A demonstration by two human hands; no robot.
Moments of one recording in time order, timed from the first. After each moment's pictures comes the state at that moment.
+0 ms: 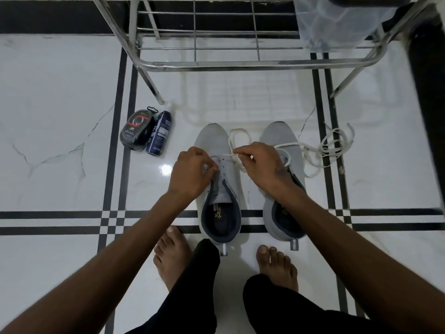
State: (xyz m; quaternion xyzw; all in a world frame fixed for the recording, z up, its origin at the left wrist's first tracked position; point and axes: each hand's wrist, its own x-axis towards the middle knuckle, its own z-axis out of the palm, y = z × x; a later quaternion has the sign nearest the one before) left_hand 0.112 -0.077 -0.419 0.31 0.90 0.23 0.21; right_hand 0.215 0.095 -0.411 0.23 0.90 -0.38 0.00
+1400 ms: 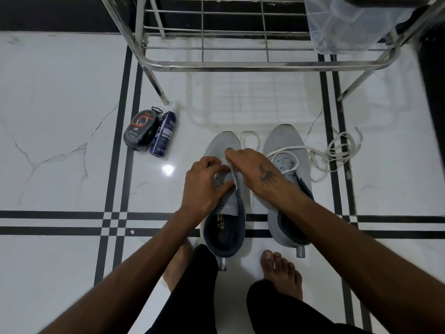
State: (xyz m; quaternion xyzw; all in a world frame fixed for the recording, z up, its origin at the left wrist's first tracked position) left_hand 0.141 -0.078 -0.437 0.32 0.88 0.29 0.19; right_hand 0.203 0.086 -0.421 -0.02 0.95 -0.29 0.06
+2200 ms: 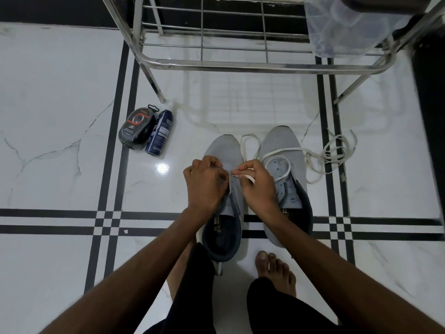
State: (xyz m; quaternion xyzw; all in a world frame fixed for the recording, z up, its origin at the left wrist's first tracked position) left_hand 0.151 -0.062 -0.452 0.28 0.92 0.24 0.14; right_hand 0.238 0.051 -0.439 0.38 0.76 -0.53 -0.04
